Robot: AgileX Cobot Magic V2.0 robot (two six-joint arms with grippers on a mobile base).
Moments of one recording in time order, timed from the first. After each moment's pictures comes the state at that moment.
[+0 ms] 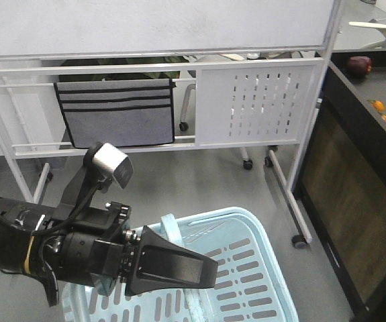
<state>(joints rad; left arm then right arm) -0.47 1.37 -0.77 1.49 -1.18 -2.17 0.05 -0.01 0.03 -0.25 0.15 0.25</state>
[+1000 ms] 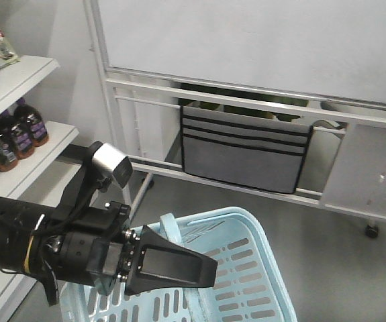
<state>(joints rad) -0.47 1.37 -0.77 1.49 -1.18 -2.17 0.05 -0.01 0.03 -0.25 0.15 0.25</state>
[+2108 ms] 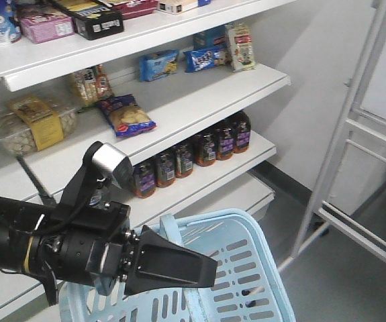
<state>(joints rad) -0.47 1.37 -0.77 1.49 -1.18 -2.17 0.05 -0.01 0.03 -0.25 0.15 0.25</state>
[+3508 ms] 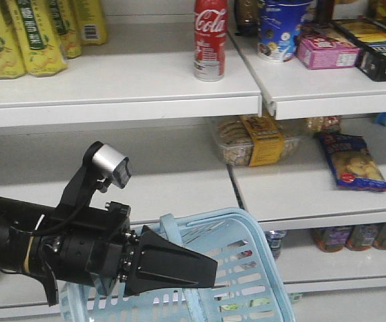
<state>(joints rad) -0.47 1.37 -0.77 1.49 -1.18 -2.17 0.05 -0.01 0.03 -0.25 0.15 0.25</state>
